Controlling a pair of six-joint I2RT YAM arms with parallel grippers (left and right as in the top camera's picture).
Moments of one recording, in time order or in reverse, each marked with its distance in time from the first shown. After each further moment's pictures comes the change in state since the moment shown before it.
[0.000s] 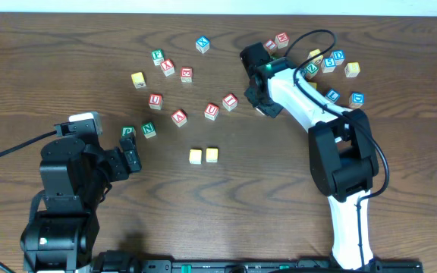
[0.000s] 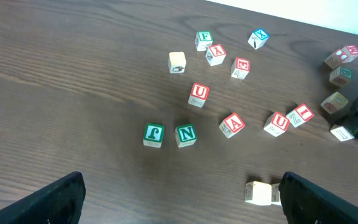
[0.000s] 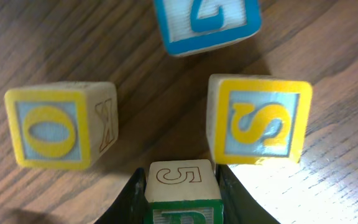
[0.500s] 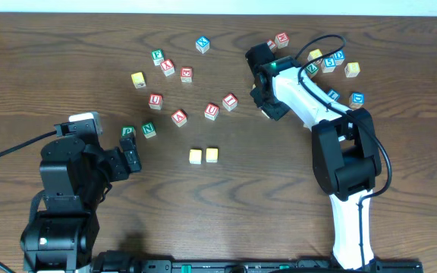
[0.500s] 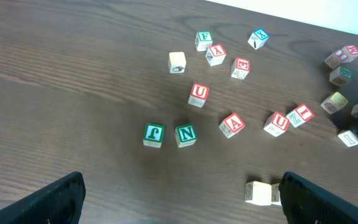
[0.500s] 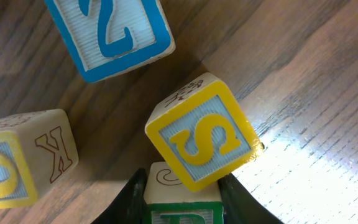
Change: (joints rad) left arm 0.000 0.000 0.000 0.000 0.000 0.000; right arm -0.031 0.000 -0.004 -0.053 -0.006 0.121
